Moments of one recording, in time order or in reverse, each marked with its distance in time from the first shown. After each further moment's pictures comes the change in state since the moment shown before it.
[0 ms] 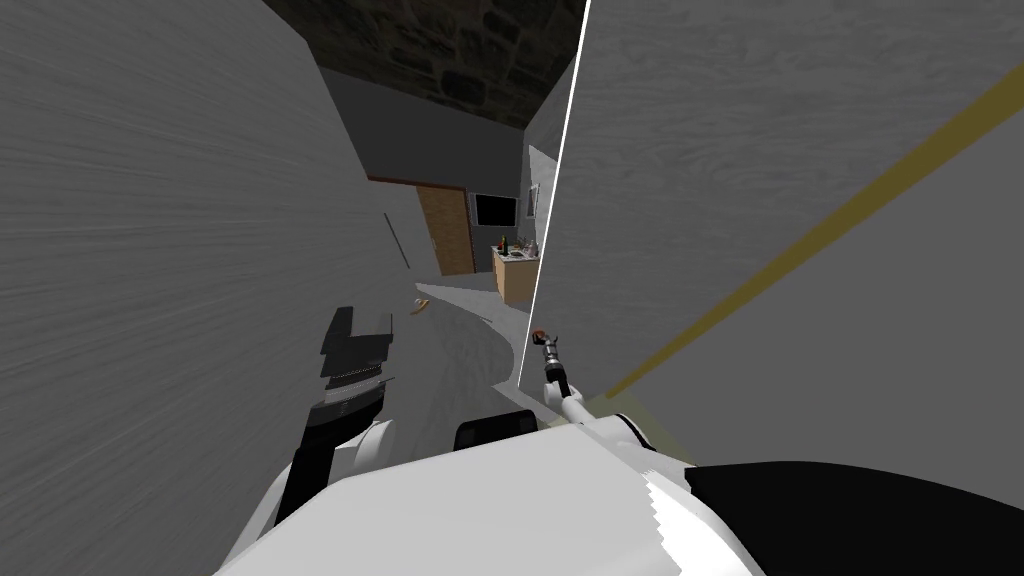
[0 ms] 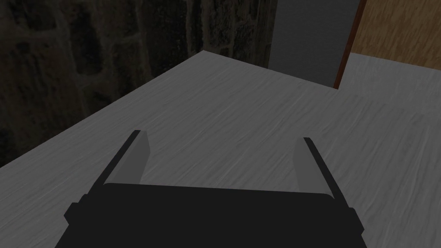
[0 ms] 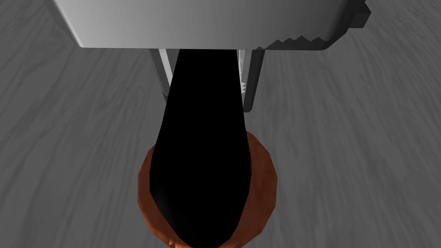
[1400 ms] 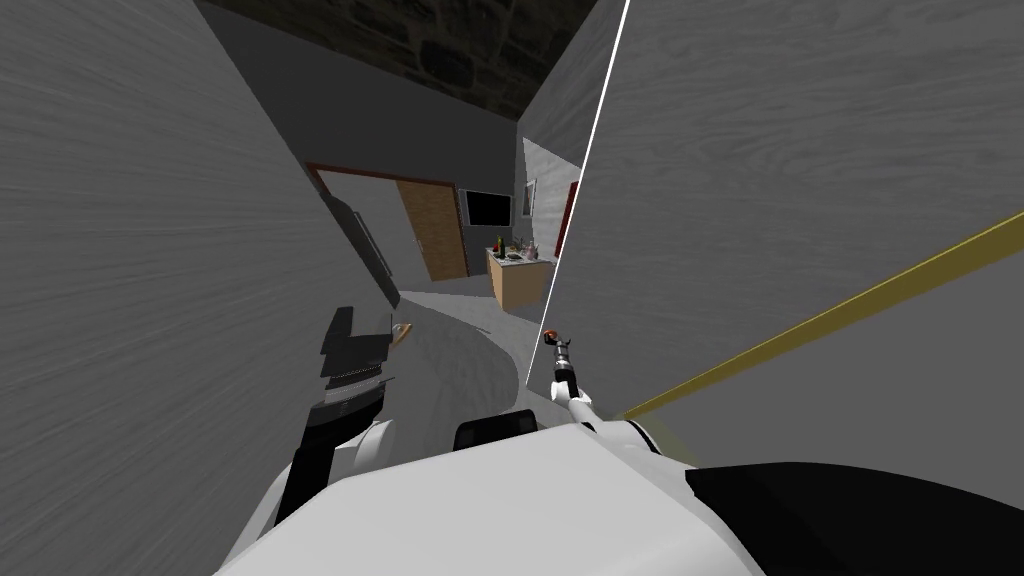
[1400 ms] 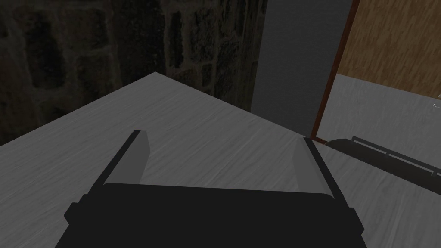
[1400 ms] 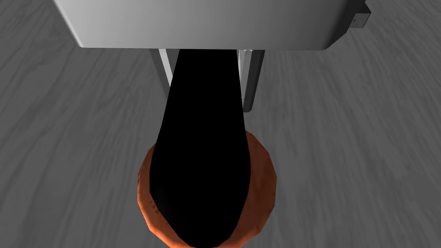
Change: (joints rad) arm 0.025 -0.029 -0.105 -0.021 -0.063 0.012 0.041
